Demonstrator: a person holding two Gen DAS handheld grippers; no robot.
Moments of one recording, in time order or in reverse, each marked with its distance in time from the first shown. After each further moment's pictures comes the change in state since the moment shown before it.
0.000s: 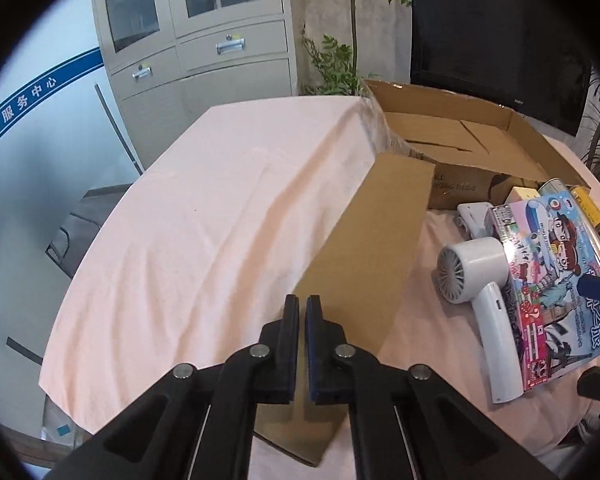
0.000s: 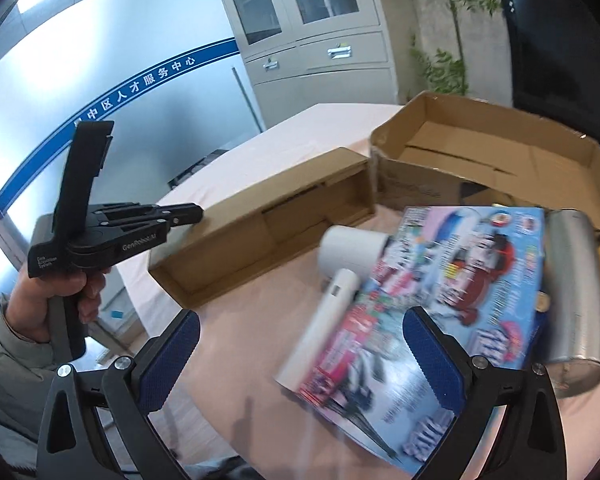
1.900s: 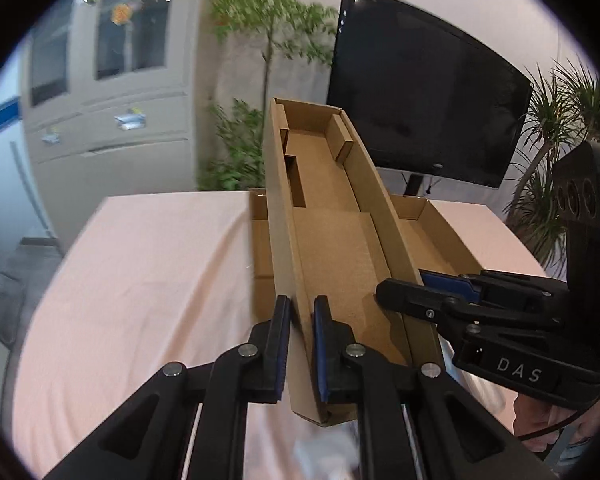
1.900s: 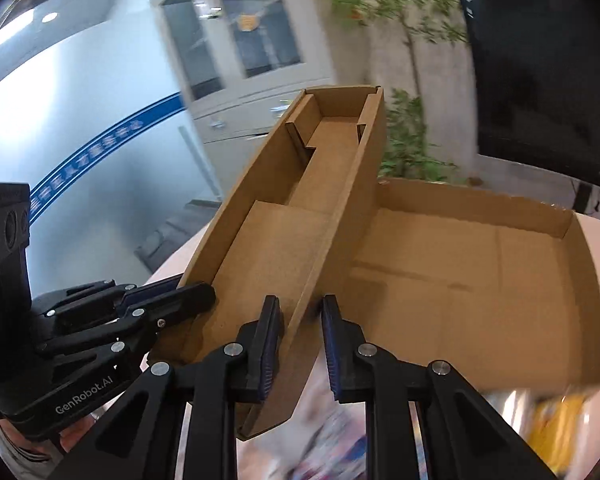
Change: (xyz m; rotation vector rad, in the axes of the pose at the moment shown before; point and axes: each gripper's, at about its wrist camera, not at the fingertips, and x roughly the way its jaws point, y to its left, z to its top) left arm -0.008 -0.062 0.182 0.022 -0.152 -0.351; right arm 0.011 -0.093 0.185 0.115 -0.093 -0.134
